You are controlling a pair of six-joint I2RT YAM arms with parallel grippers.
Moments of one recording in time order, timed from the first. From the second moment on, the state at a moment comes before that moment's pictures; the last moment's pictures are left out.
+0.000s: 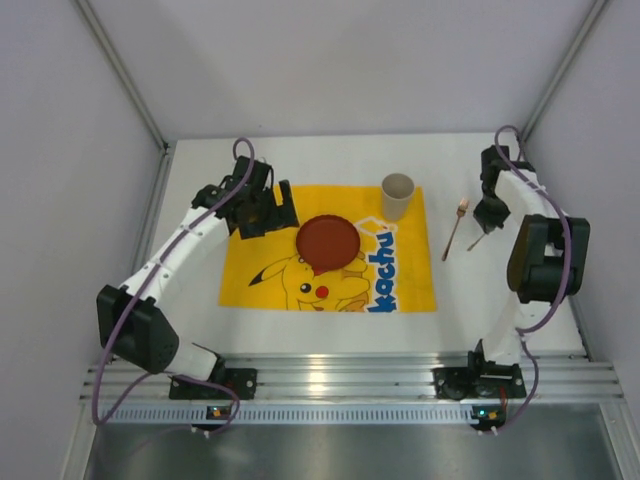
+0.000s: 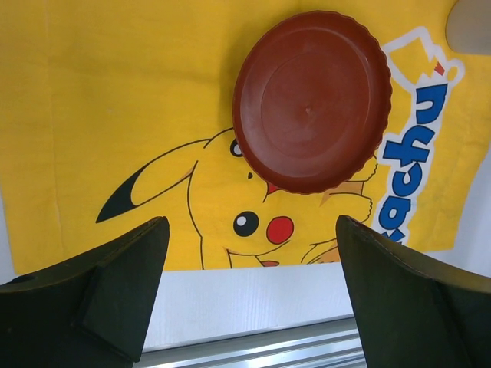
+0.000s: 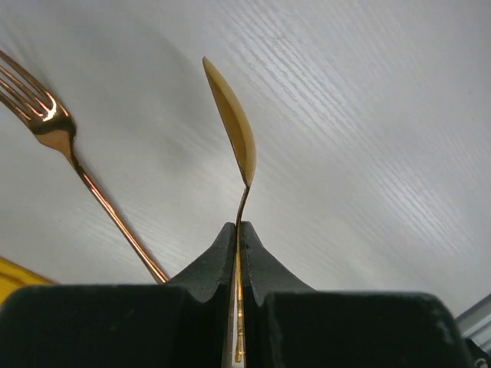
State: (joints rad) left arm -0.41 1.44 1.33 -0.82 -0.02 -0.59; right arm -0.06 1.87 1.45 -0.90 0.38 0.66
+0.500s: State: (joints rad) left arm -0.51 1.48 1.34 -0.70 0.11 -0.61; right arm 0.21 1.70 1.52 -0.98 0.30 0.59
